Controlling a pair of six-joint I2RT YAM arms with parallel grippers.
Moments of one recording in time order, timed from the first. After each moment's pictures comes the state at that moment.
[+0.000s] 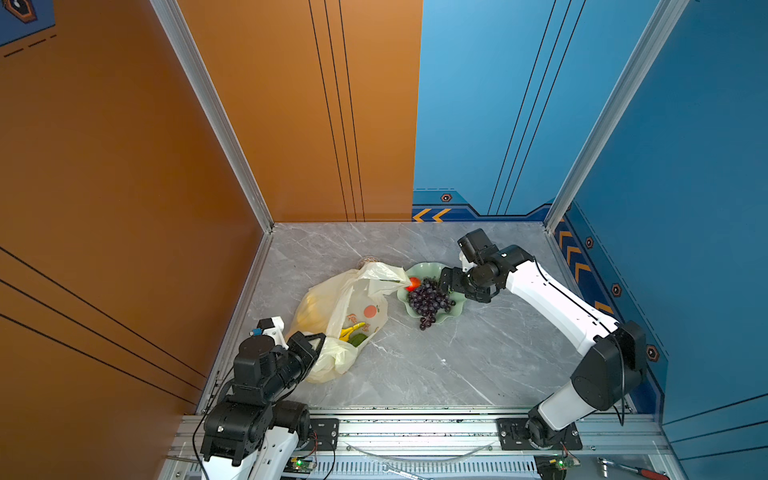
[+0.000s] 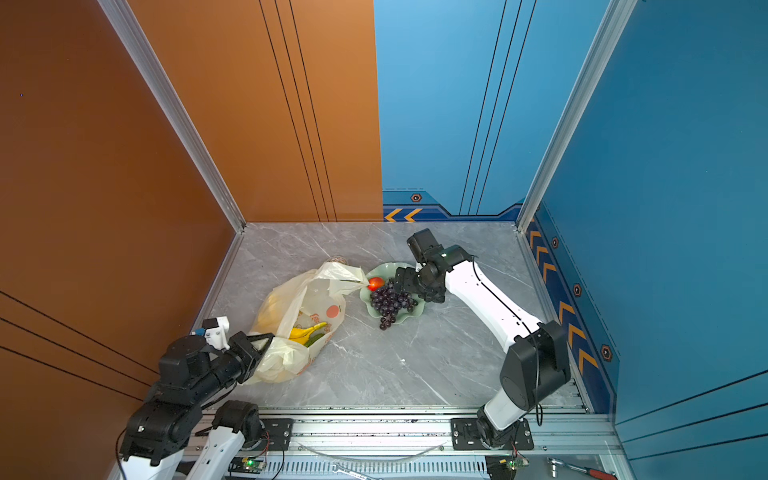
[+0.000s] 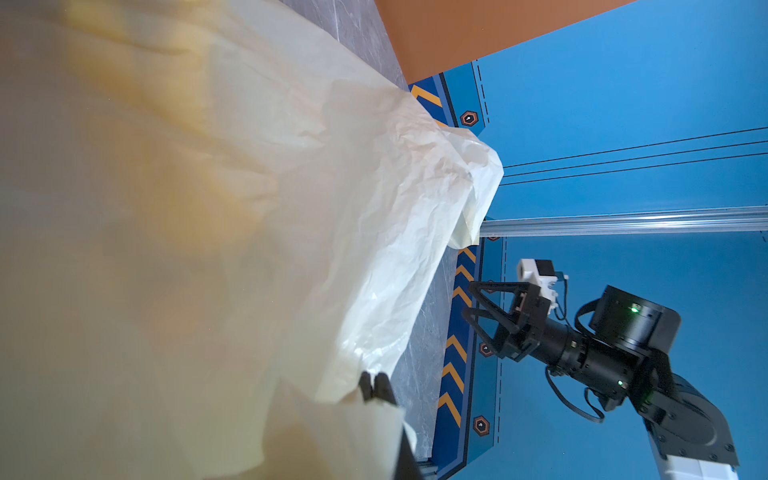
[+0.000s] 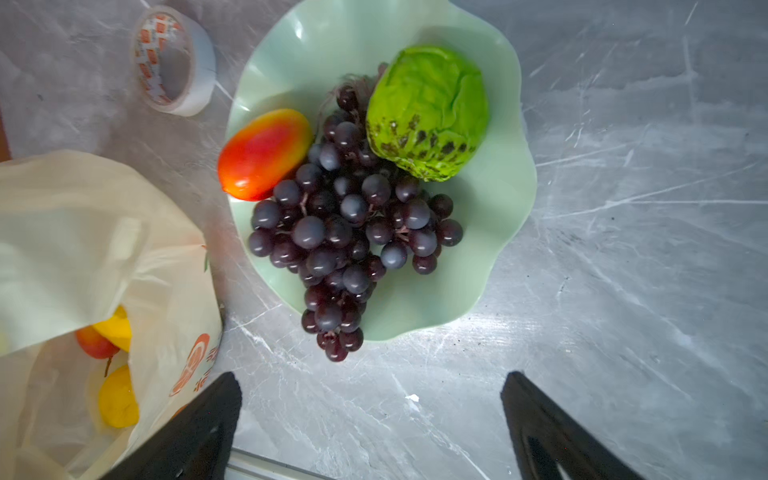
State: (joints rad) left arm -0.13 0.29 0.72 -0.93 0.30 -1.13; right arm 0.49 1.62 1.44 -0.99 -0.11 0.65
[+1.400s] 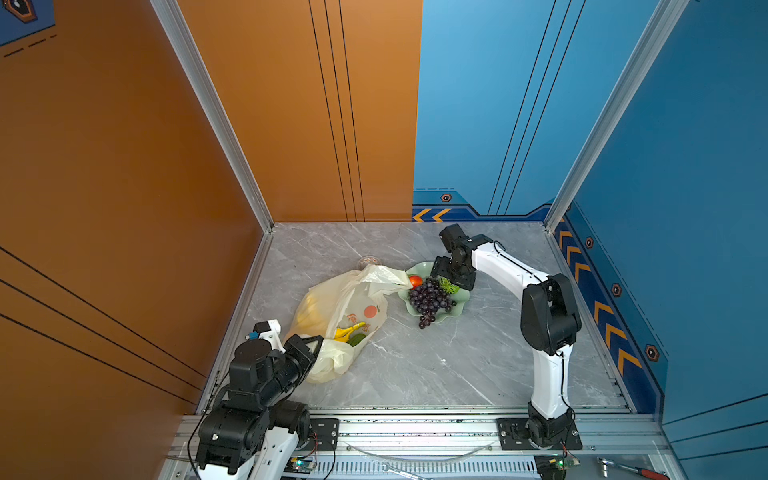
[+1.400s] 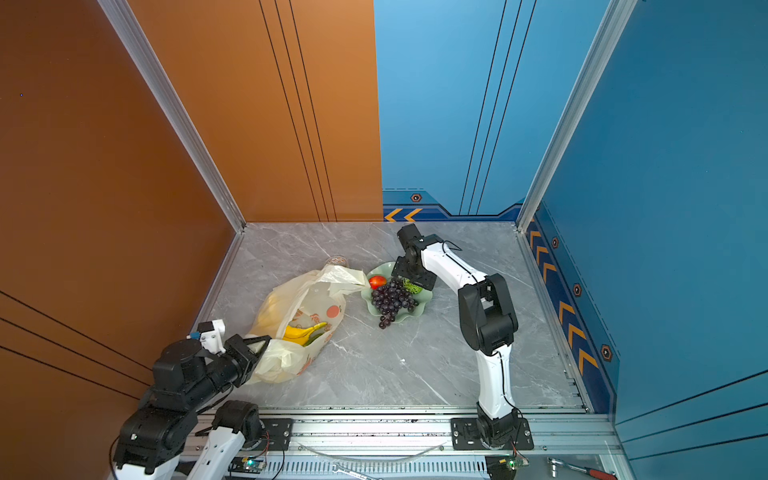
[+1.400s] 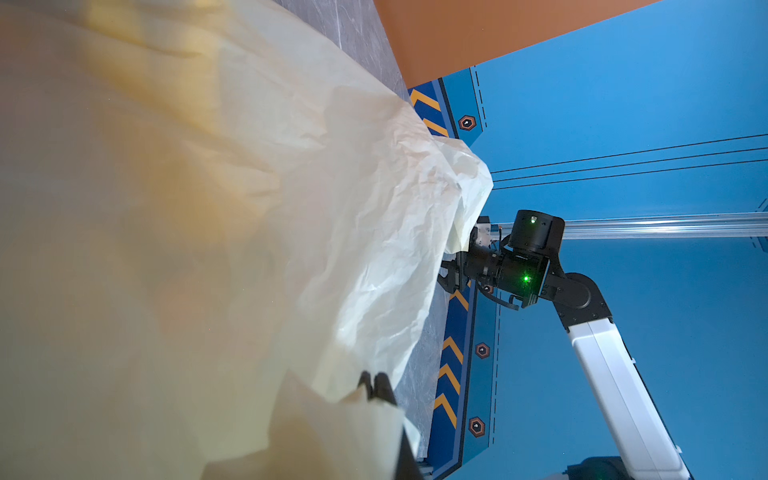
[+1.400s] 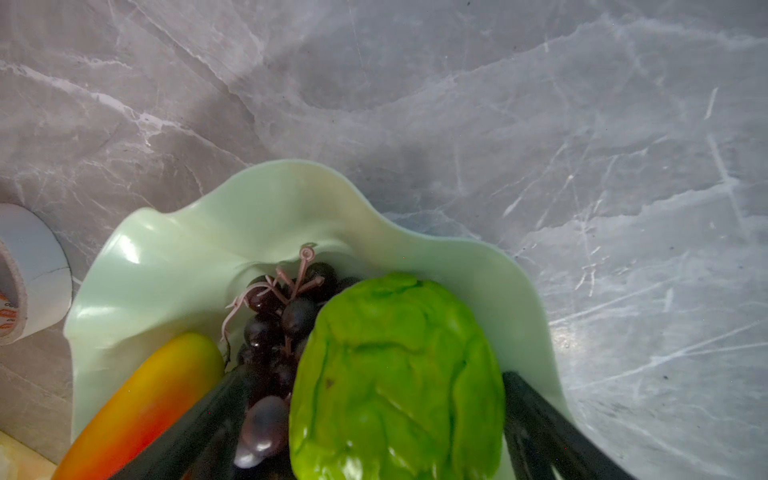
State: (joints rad) left arm -0.13 0.28 0.75 -0.98 0.29 -1.14; right arm 0.42 2.05 1.70 -0.90 0.04 0.78
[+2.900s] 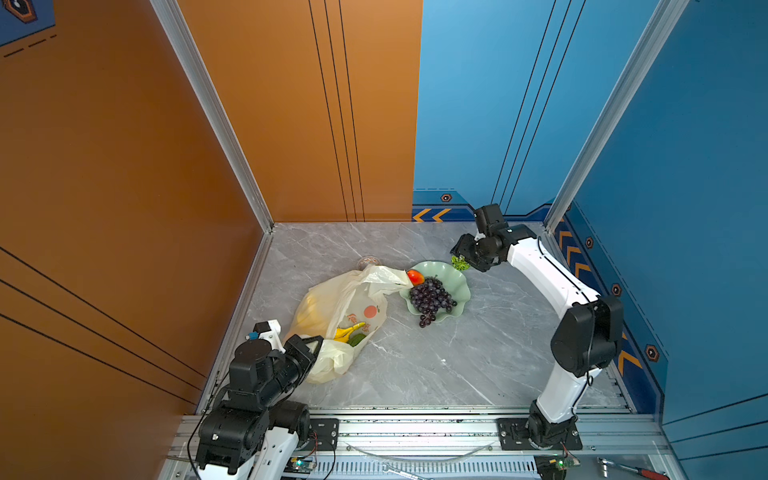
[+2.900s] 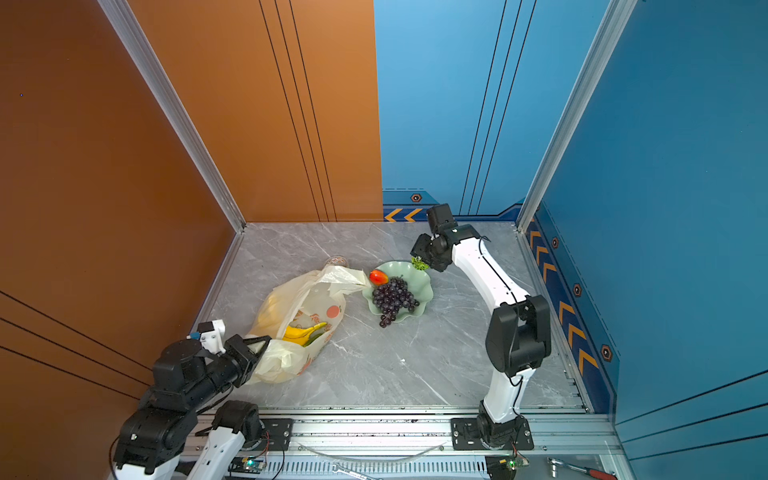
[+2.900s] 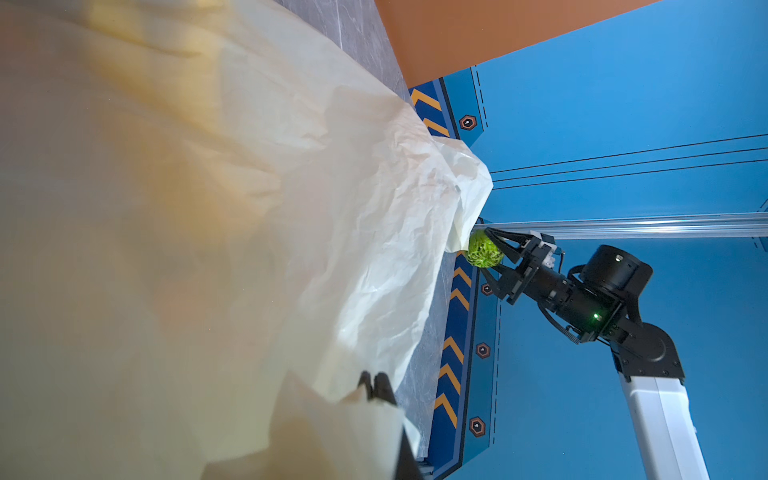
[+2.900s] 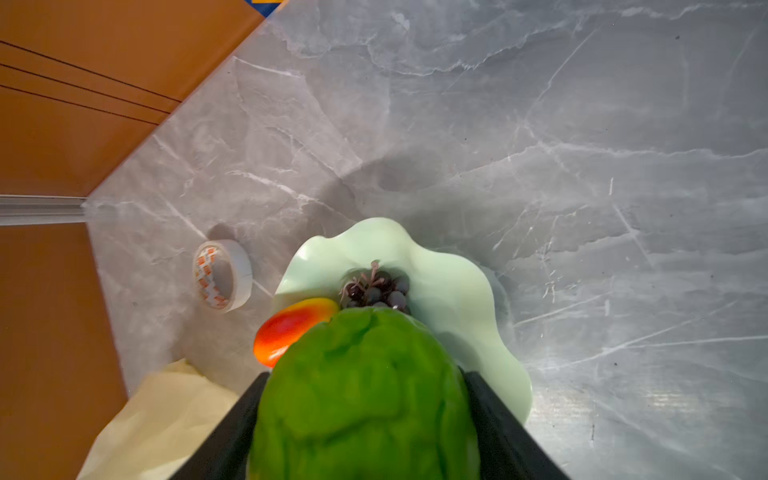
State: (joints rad) left arm -0.13 0.28 0.75 -0.98 0.29 -1.14; right arm 0.28 1.76 1.62 -0.82 -0.15 0.77
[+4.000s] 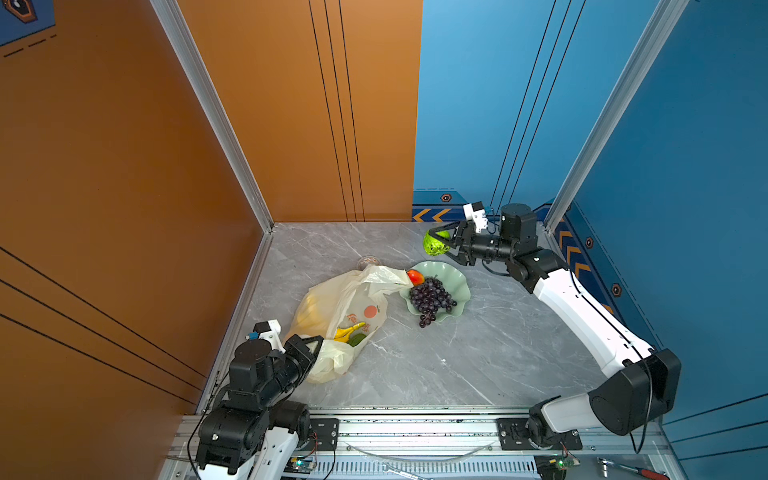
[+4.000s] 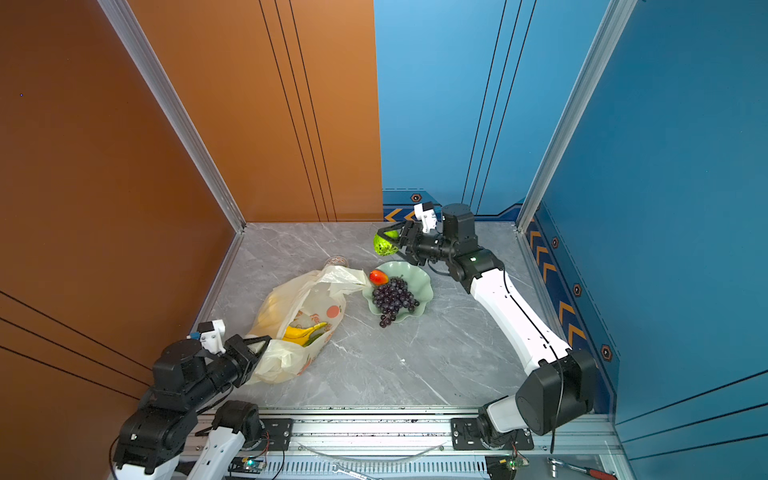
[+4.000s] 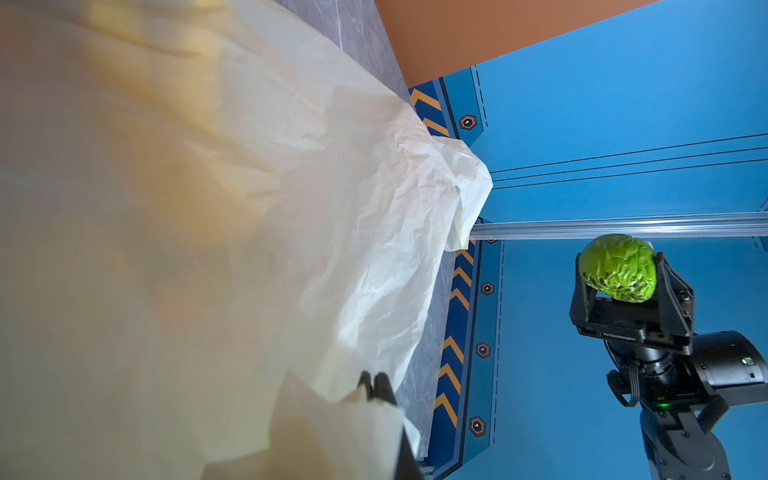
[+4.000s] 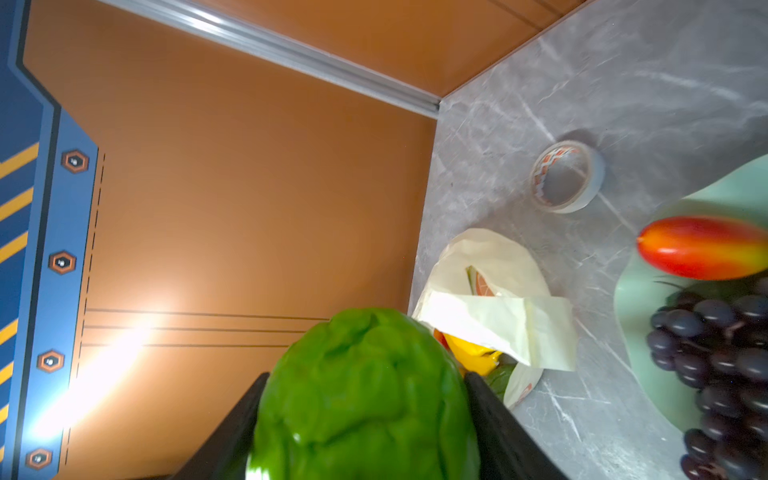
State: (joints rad) left arm -0.13 0.28 0.75 -0.98 0.29 -1.14; right arm 0.39 1.44 1.38 -0.25 -0.78 1.01
